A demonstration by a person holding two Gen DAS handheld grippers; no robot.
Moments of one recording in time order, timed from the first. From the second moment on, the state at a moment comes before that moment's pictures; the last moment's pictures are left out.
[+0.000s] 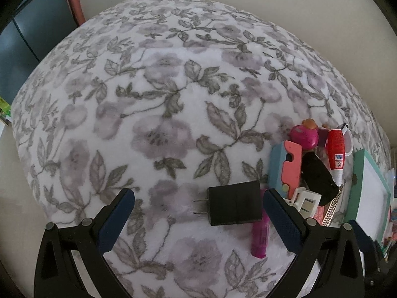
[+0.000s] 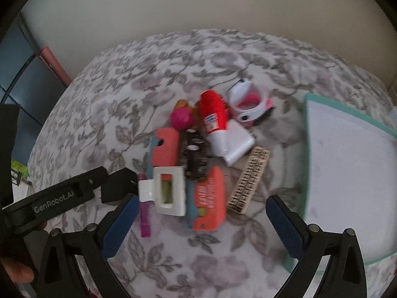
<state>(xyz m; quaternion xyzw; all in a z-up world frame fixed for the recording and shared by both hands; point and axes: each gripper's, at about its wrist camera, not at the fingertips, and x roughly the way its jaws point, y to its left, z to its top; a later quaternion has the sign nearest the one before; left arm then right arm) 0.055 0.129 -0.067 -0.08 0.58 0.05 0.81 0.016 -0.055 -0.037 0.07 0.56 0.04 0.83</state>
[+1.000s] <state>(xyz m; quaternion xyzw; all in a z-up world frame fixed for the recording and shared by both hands) 0.071 0.116 -0.096 -0.12 0.62 -0.01 0.77 0.034 -0.017 -0.057 0.05 0.57 0.06 0.82</state>
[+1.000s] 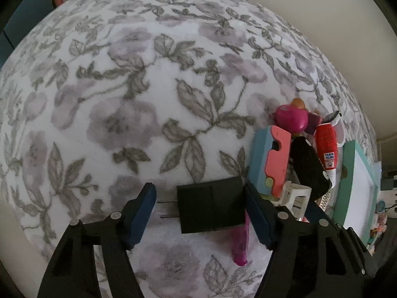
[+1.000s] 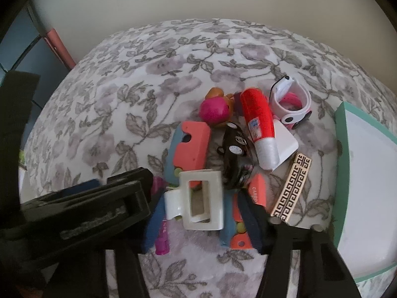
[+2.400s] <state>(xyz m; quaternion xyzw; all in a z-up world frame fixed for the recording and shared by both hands) 0.057 0.073 0.008 -0.08 0.56 -0.02 0.83 0.000 -0.076 0.013 0.13 0.51 0.06 0.85</state>
